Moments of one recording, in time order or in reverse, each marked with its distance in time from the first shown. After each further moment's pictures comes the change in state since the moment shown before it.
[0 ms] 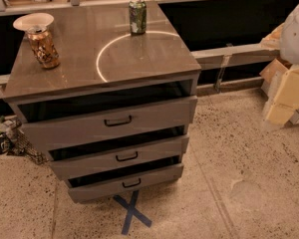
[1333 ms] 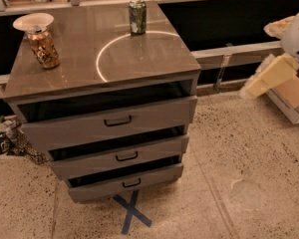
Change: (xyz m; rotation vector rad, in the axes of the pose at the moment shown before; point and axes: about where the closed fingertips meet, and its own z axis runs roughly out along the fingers) arm -0.001 -0.082 0.030 0.174 -0.344 0.166
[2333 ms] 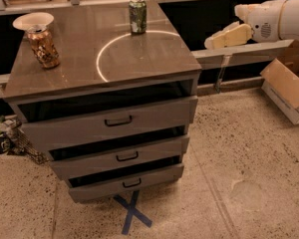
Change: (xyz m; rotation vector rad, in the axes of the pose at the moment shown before) arm -0.060 -0.130 0.094 0.000 -0.565 0.230
